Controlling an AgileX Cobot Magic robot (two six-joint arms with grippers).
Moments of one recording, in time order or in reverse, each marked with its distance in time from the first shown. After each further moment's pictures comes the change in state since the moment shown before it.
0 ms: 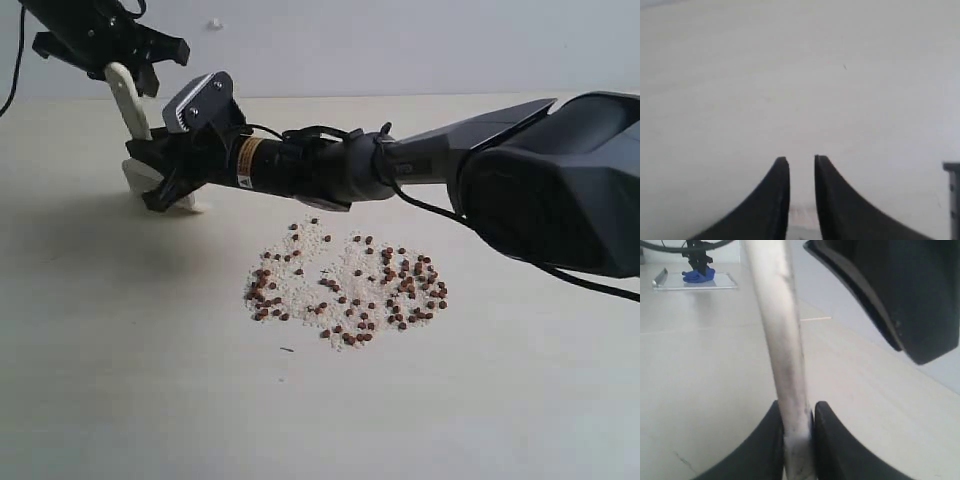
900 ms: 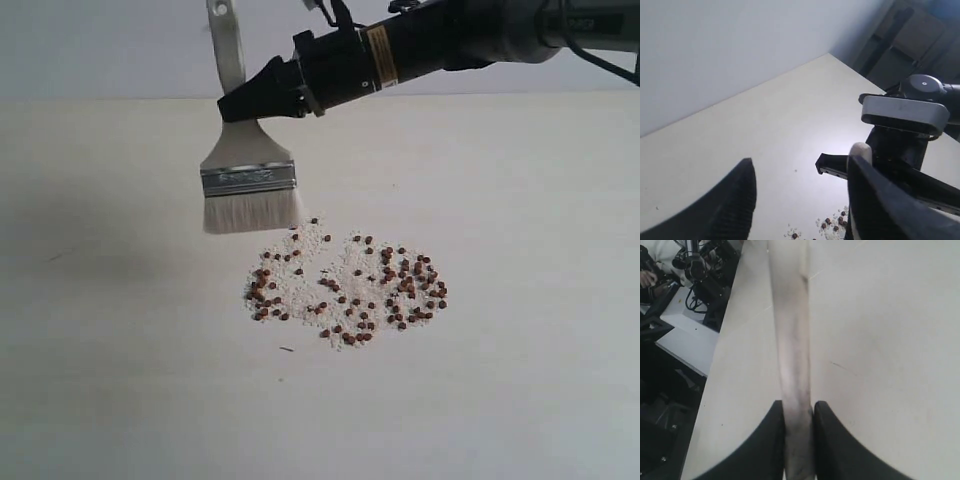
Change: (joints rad) left arm 0.296 -0.097 0.104 -1.237 0.403 1.173; right arm -0.281 -0.256 0.000 -0.919 -0.445 1.237
